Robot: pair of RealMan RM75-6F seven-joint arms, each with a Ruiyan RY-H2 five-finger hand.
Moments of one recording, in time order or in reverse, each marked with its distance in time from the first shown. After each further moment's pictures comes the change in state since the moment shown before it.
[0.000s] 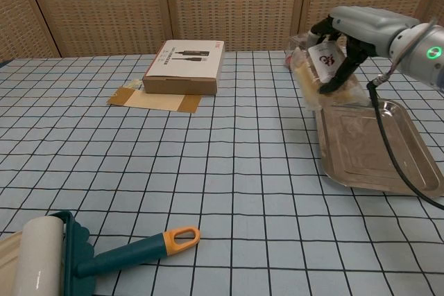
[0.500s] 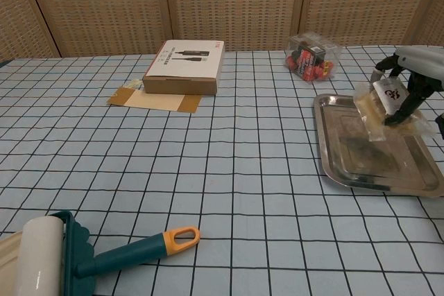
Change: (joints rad) left arm 0.013 -0.008 0.007 -0.022 0.034 0.014 0.039; right arm -0.108 0.025 -0.075 0.115 0.060 -0.045 0.092
